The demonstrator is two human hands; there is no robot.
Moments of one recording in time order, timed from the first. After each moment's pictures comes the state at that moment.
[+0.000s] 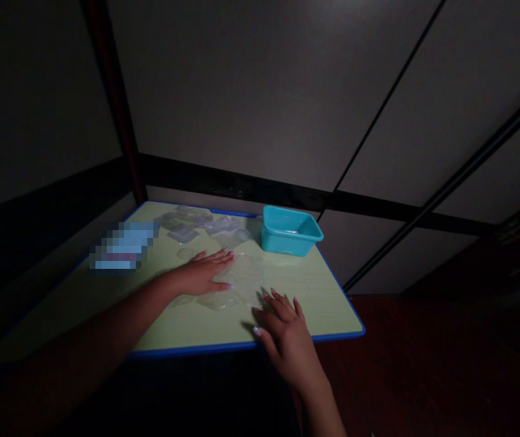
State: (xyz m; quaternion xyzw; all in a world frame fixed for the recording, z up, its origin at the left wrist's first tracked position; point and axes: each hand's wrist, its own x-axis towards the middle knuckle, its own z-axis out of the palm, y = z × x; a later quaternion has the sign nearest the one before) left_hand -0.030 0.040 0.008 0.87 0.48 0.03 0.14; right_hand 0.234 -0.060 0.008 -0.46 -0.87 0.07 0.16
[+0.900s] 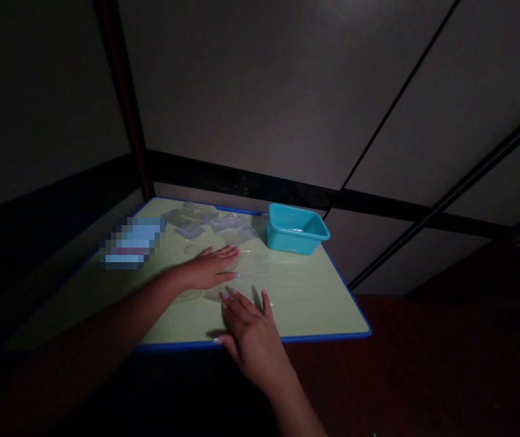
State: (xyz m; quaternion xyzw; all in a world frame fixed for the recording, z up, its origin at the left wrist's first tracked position) left_hand -0.029 0.039 0.011 0.86 0.48 0.06 0.15; right_hand 0.169 -0.066 0.012 -0.37 -0.92 0.09 0.12
